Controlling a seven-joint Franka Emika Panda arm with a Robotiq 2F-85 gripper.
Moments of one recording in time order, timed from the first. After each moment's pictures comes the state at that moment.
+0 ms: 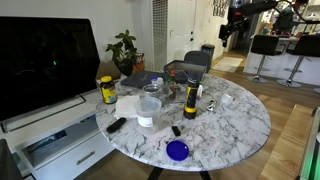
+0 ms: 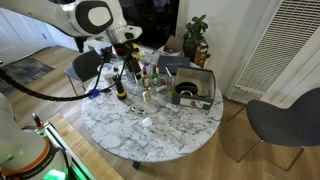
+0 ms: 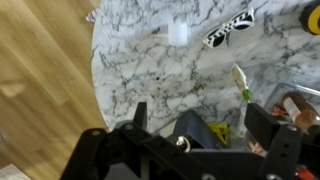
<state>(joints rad) -0.16 -0.34 0.08 -2.49 -0.30 2.24 0.44</state>
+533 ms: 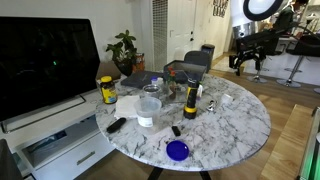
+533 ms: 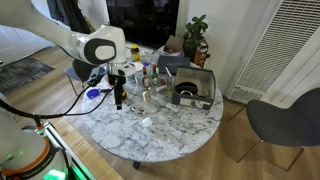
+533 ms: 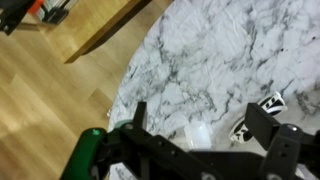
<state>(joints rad) -0.15 -0.22 0.06 -2.65 -0.19 2.19 0.67</state>
